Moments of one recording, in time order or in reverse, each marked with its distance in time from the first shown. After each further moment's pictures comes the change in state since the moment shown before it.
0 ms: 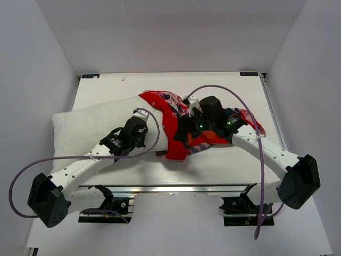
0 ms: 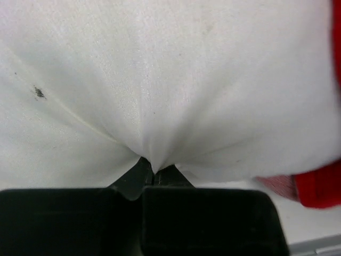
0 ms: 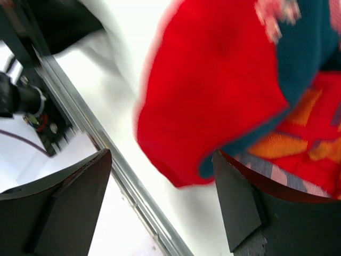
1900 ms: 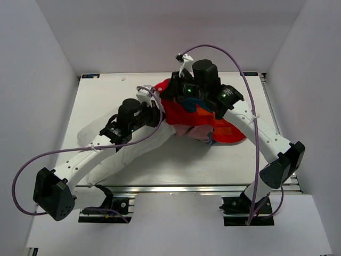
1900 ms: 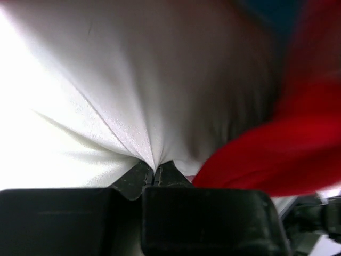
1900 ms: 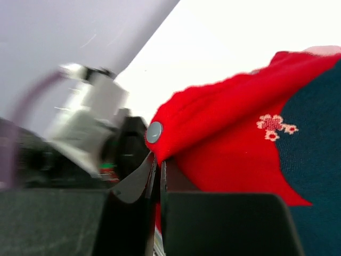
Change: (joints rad) left arm 0.076 0.080 0.133 0.401 0.494 -0.142; right arm 0.047 0.255 0.654 -0.042 0.091 0.198
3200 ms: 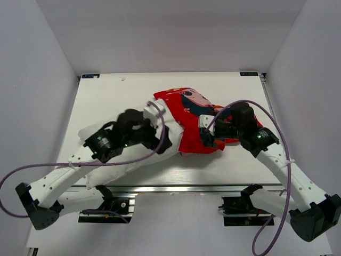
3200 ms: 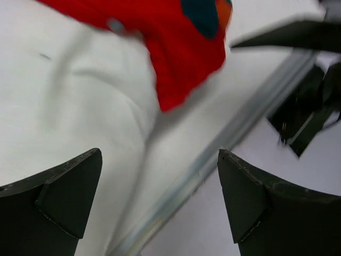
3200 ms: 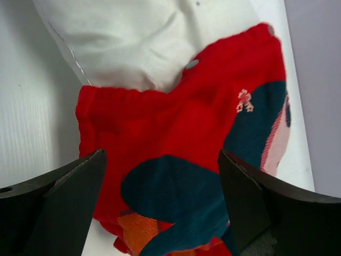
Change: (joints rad) left arm -0.190 -0.182 0.196 -0.552 -0.030 0.181; right arm -0.228 -0.588 -0.762 -0.068 -0.291 -1.305
